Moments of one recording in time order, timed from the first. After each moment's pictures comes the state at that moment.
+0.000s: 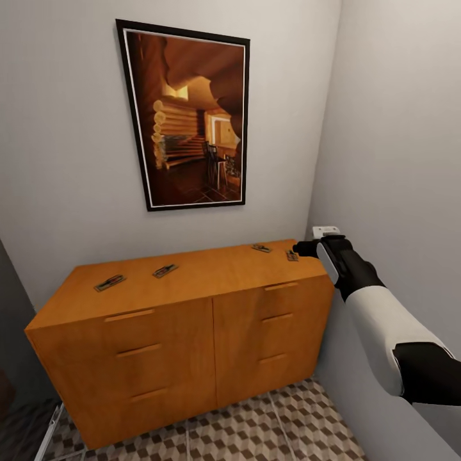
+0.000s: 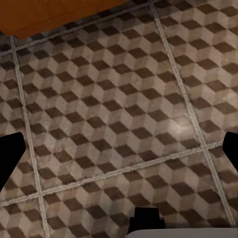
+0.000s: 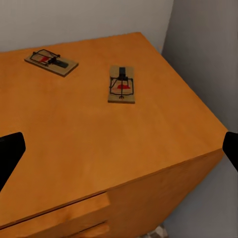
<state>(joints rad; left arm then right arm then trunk) -0.21 0.02 -0.08 0.07 0.00 -0.51 0.13 -1.17 -0.06 0.07 -0.68 -0.09 0.68 -0.09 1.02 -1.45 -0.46</state>
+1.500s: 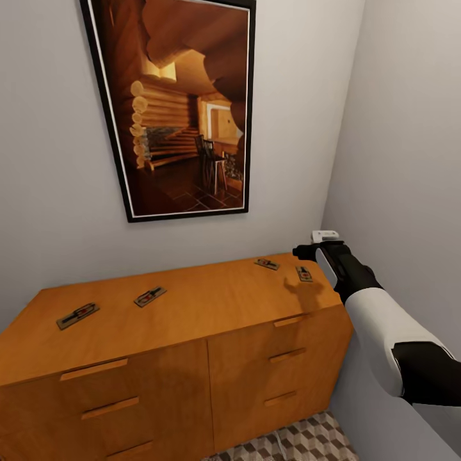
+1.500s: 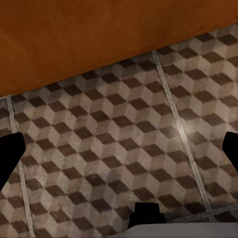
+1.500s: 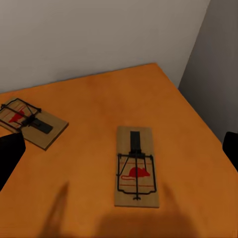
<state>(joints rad) -0.21 0.02 -0.08 0.07 0.00 -0.51 0.13 -1.16 -0.06 0.07 -0.62 -0.09 0.61 -0.08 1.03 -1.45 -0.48</state>
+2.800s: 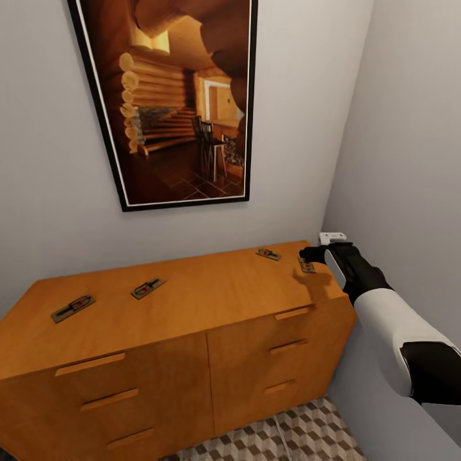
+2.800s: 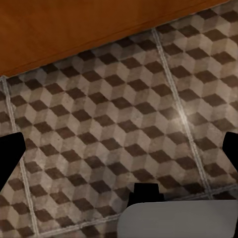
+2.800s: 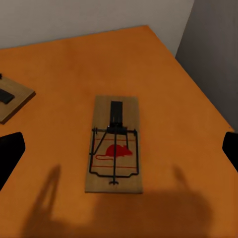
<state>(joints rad) -0.21 0.02 -0.08 0.07 0.00 -0.51 0.13 -1.16 -0.11 0.07 -0.60 -0.09 0.61 -0.04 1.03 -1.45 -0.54</state>
